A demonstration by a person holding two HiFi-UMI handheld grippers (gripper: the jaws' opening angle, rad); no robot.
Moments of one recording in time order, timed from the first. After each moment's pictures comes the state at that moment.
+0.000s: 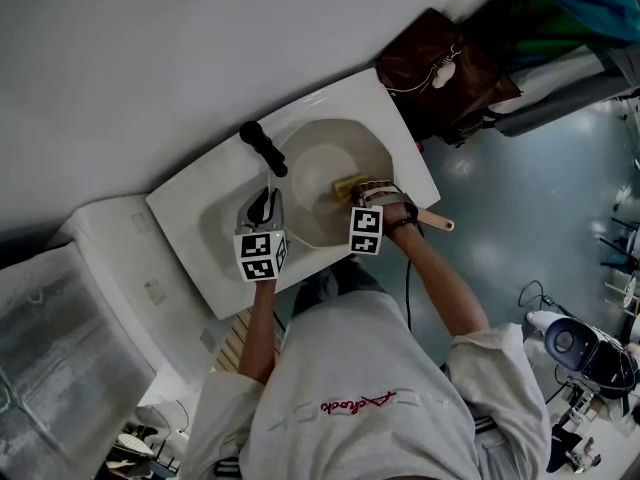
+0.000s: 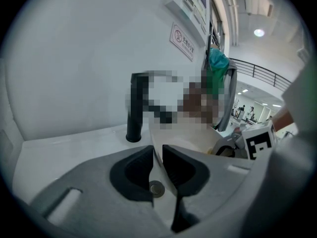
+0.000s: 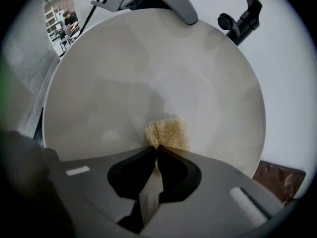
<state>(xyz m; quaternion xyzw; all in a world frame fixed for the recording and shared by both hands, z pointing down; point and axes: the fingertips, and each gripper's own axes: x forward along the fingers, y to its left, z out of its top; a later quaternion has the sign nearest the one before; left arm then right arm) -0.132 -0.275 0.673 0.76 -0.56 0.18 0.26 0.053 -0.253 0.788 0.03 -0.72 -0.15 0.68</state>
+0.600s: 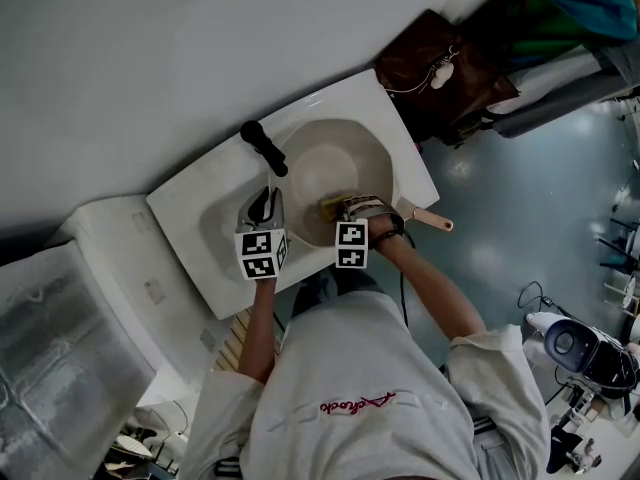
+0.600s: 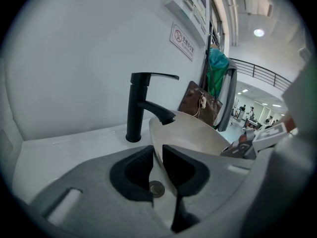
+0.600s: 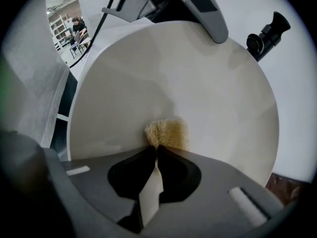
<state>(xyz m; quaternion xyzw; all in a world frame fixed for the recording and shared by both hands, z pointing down) -0.131 -0.276 0.674 0.76 -0.56 0.18 0.26 0.017 -0.205 0.787 -0.02 -0.73 -0.13 0.67</state>
